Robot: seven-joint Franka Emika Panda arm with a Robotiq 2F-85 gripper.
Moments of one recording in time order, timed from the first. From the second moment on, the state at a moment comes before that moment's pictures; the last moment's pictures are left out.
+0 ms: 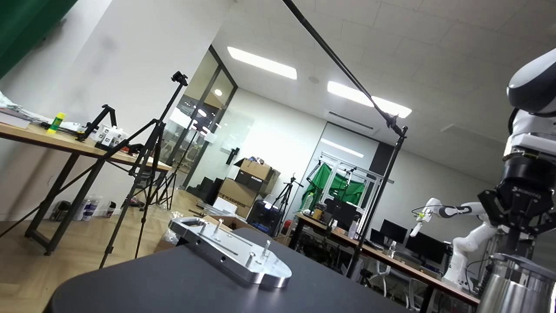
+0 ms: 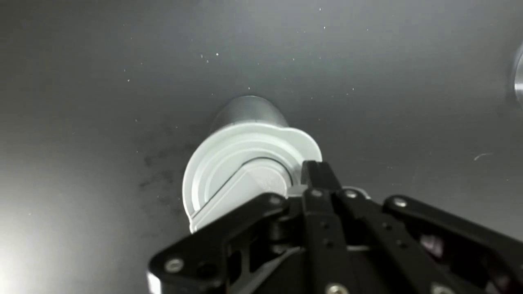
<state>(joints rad) 0.10 0.14 0.13 -1.98 0.08 2.04 0.33</state>
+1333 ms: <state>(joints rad) 0.12 0.14 0.11 -1.97 0.00 2.01 0.39</state>
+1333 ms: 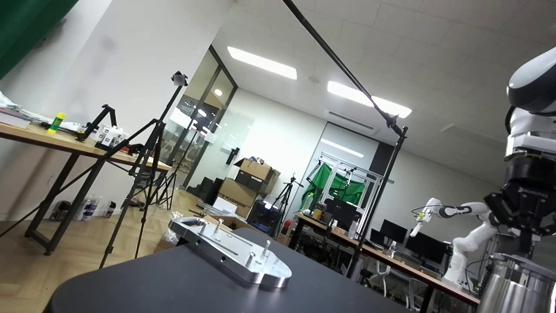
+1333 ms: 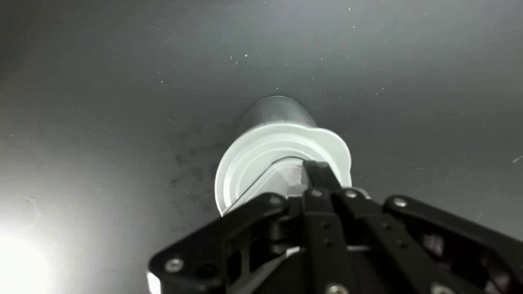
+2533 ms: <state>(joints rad) 0.14 0.16 0.10 -1.97 -0.06 2.00 0.40</state>
